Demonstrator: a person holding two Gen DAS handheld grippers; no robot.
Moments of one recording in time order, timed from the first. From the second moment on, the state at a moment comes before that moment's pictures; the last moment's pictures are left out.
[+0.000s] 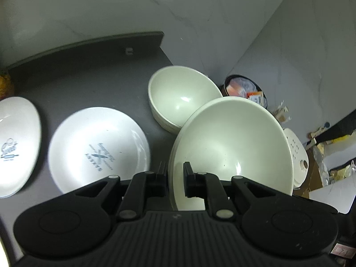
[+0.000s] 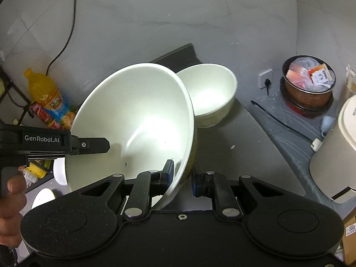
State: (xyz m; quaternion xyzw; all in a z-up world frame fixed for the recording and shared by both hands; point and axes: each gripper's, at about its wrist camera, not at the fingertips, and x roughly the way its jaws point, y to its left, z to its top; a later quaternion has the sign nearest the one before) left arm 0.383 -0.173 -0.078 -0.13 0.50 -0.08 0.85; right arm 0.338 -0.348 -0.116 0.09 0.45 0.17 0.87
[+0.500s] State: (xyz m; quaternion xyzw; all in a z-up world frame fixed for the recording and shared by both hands) left arm 0.351 -0.113 -0.063 -0.16 0.49 -0.05 0.86; right arm 0.316 -0.302 -0.112 0.06 0.47 0.21 0.86
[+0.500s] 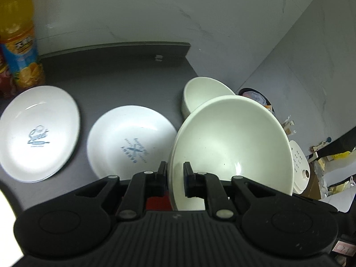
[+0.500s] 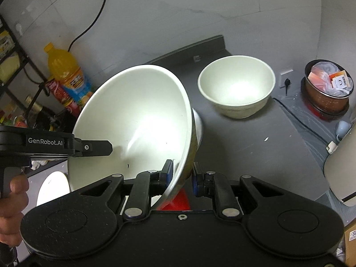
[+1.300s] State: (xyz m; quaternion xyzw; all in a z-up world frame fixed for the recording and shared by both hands) left arm 0.301 -0.049 -0.086 -0.17 0.54 -0.03 0.83; right arm 0.280 -0.269 -0.149 0.04 0.54 0.21 0.81
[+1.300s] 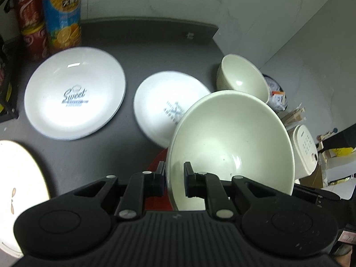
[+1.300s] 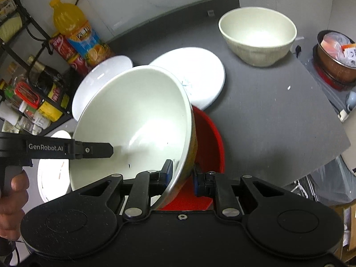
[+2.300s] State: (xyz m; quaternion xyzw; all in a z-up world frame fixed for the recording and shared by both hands) left arm 0.292 -0.036 -0.122 -0.18 0.59 -0.04 0.79; right arm 0.297 -0.253 -0.166 -0.02 0.56 0.21 0.80
